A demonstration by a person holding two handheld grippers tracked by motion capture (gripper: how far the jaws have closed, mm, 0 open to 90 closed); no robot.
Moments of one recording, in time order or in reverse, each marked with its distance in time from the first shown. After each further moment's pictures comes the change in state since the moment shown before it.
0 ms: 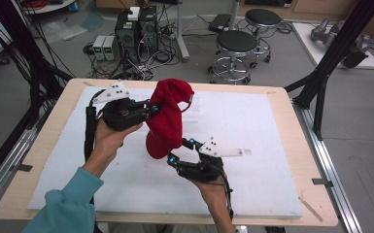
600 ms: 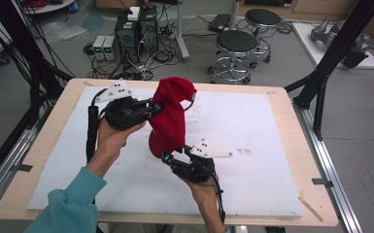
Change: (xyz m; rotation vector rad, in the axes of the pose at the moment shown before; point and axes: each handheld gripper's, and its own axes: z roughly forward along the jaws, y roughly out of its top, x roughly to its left) left arm -0.006 0.003 0.004 -0.009 0.000 -0.009; right arm 0.008 -0.007 0.017 0.005 0.003 0.011
